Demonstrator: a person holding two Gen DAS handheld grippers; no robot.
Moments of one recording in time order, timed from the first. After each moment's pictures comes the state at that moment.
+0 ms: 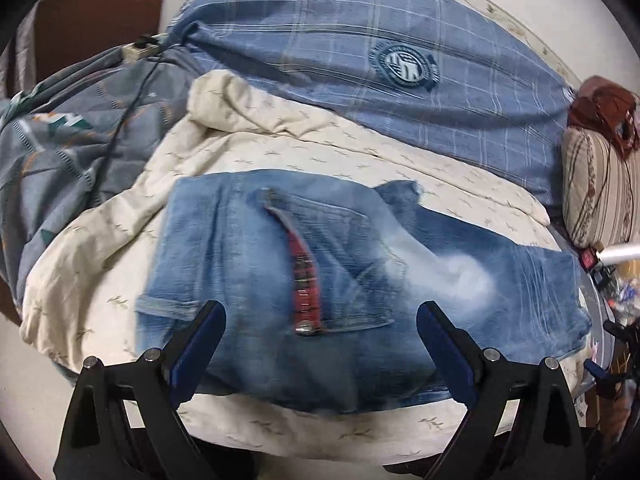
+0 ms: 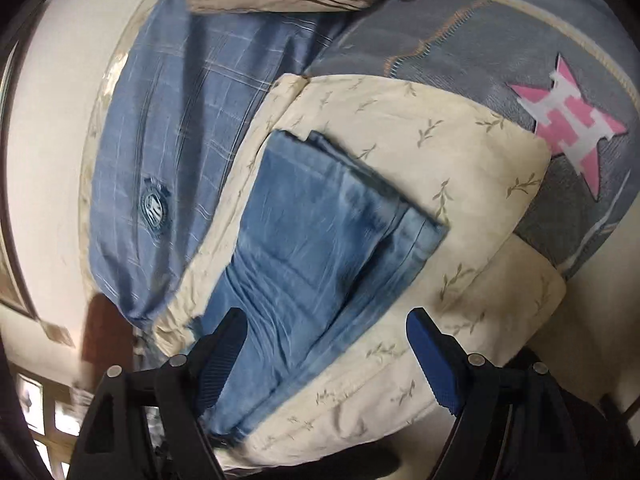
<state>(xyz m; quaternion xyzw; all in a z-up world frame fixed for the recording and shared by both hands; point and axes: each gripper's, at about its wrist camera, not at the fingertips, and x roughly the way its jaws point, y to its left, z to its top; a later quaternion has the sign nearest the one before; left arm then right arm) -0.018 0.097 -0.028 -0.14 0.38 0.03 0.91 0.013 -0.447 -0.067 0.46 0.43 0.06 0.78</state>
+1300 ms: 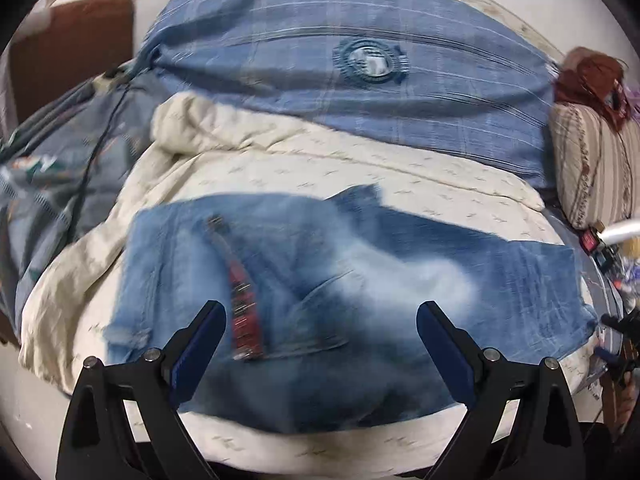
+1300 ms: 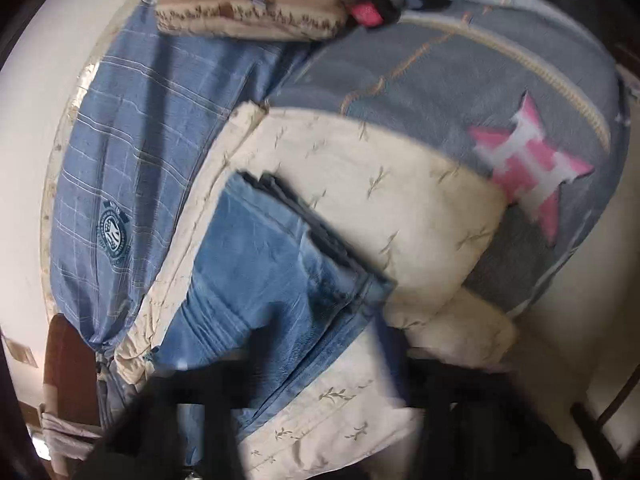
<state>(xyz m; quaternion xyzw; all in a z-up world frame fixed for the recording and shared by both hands) 0.008 0.049 -0.010 -0.09 0.37 0.03 0.92 0.009 -0.464 -0.048 0.41 0.42 -0.04 0.81</state>
